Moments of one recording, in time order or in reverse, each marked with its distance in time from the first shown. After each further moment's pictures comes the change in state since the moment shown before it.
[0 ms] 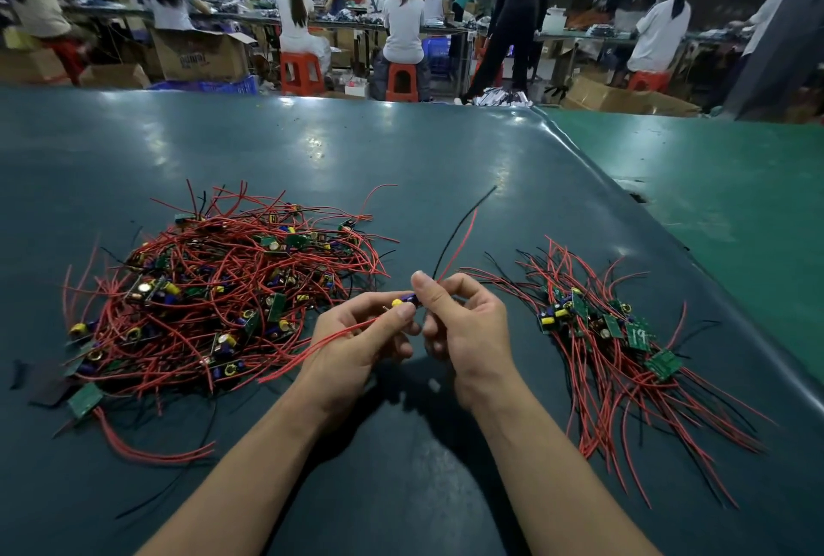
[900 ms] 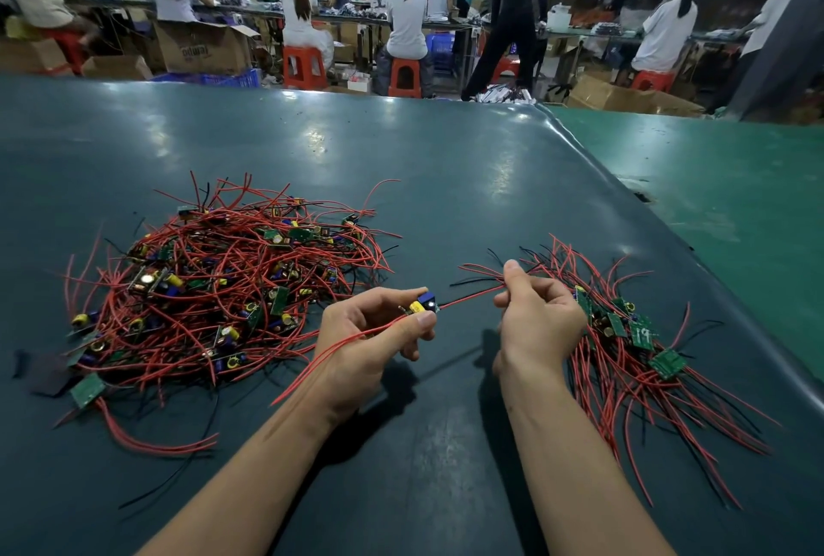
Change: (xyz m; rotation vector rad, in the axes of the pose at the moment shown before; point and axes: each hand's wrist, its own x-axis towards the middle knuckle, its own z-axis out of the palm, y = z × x) left_hand -0.007 0.005 0.012 0.087 -0.027 0.183; right_hand 0.025 -0.004 -0.032 -0.115 0.654 -0.245
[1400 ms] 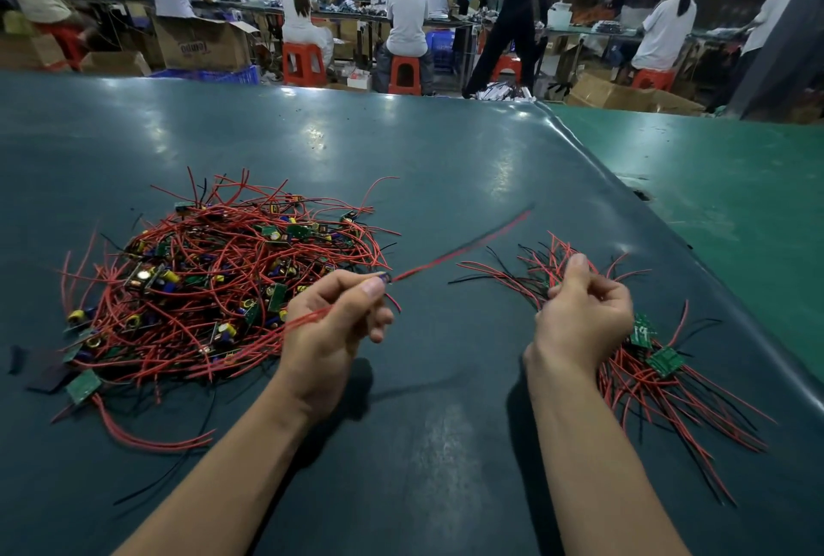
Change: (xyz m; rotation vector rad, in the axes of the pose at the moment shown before) left_hand 0.003 0.002 -0.017 -0.208 0.100 0.018; right_hand 0.017 -0.016 -0.015 0.066 0.194 -0.098
